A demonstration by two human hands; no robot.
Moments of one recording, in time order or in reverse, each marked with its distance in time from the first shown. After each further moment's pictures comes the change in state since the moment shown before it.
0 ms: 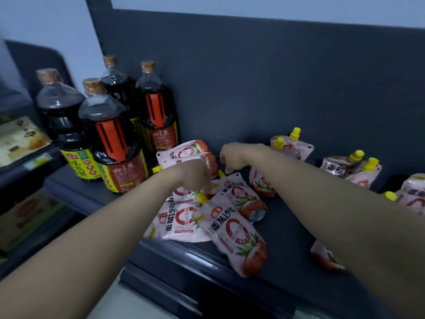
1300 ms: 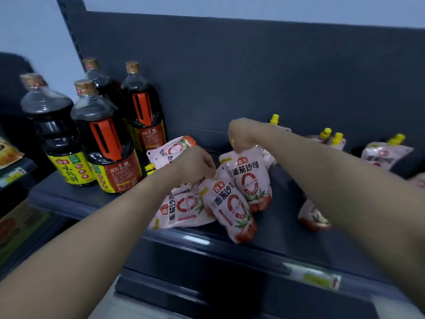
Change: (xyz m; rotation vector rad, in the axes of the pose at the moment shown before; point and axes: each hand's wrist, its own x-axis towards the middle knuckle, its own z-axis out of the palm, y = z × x) left_hand -0.042 0.007 0.005 -0.251 0.209 0.234; right_hand -0.064 0.002 -0.017 -0.012 0.182 0.272
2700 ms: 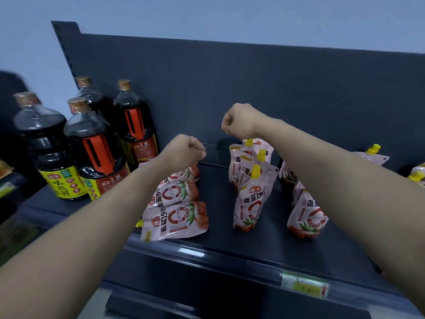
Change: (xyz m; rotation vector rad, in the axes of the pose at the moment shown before) left_hand 0.010 0.020 -0.028 -0.241 0.188 0.030; right_hand -0.034 0.026 -0.039 0.501 0.327 -0.020
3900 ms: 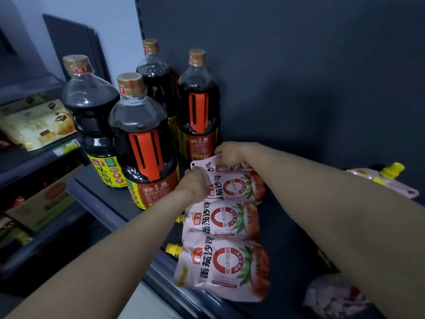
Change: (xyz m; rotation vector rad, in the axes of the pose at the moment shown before) left_hand 0.076 -0.168 -0.012 0.332 0.086 -0.584; right_hand 0.190 -0.078 0.194 -0.238 -0.653 -0.234
